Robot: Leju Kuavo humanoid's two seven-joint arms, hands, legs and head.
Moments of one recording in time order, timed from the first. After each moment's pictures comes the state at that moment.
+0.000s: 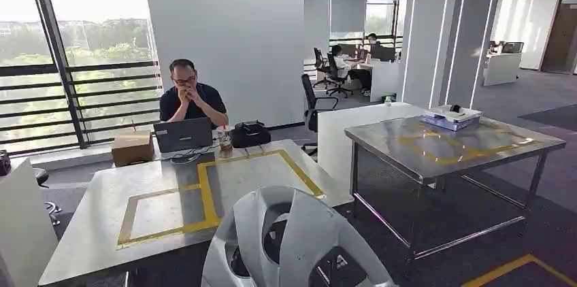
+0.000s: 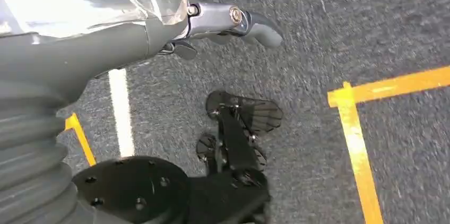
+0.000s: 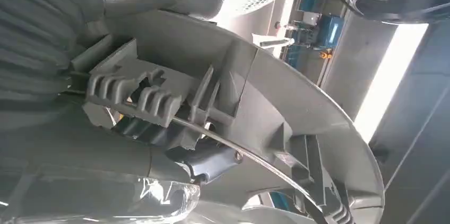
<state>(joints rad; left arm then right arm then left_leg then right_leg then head) 0.12 -0.12 0.49 -0.53 -0.28 -0.04 -0.08 -0.05 -0.12 0.42 -1.98 -0.69 0.74 -0.20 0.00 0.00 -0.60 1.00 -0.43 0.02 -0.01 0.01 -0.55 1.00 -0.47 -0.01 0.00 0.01</state>
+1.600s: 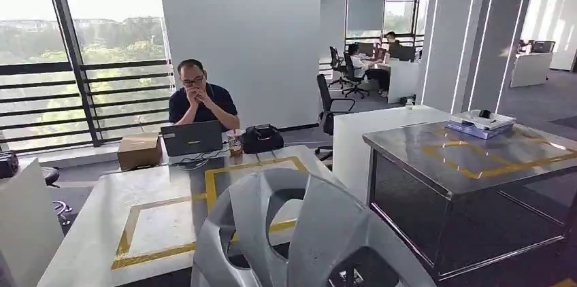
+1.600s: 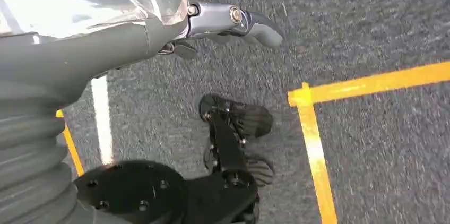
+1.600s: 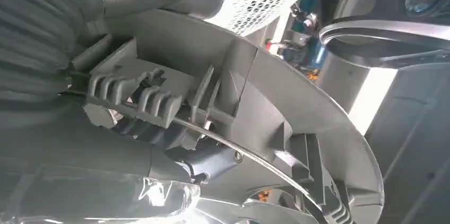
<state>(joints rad) 0.14 -0.14 0.54 -0.57 -0.30 -0.05 -0.06 -0.11 -0.12 0.43 -2.02 -0.72 0.80 -0.21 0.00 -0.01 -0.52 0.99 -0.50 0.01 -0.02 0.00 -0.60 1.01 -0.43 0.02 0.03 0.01</state>
